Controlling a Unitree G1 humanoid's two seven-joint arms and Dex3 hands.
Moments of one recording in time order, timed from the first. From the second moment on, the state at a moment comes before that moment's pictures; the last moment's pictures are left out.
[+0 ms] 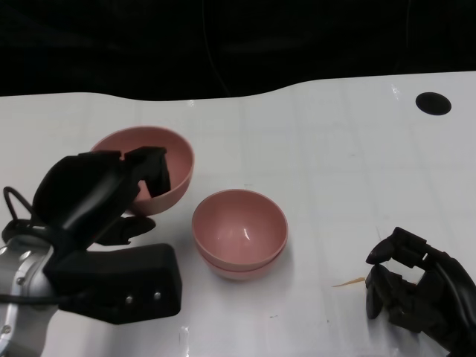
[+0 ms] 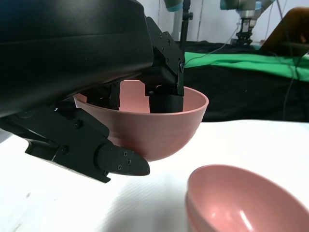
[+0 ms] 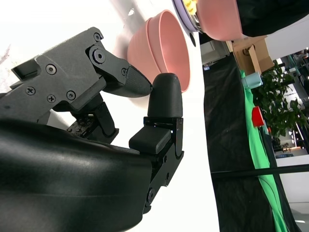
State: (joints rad) left arm -0.22 0.43 -0.23 -0.12 0.69 0.00 -0.11; right arm -0.08 -0.02 -0.14 0.49 0.34 -0.20 0.57
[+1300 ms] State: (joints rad) left arm -0.36 0.26 -0.43 -0.01 0.77 -0.08 -0.13; right arm -0.08 -0.01 -0.11 0.48 0.32 -0.21 0.53
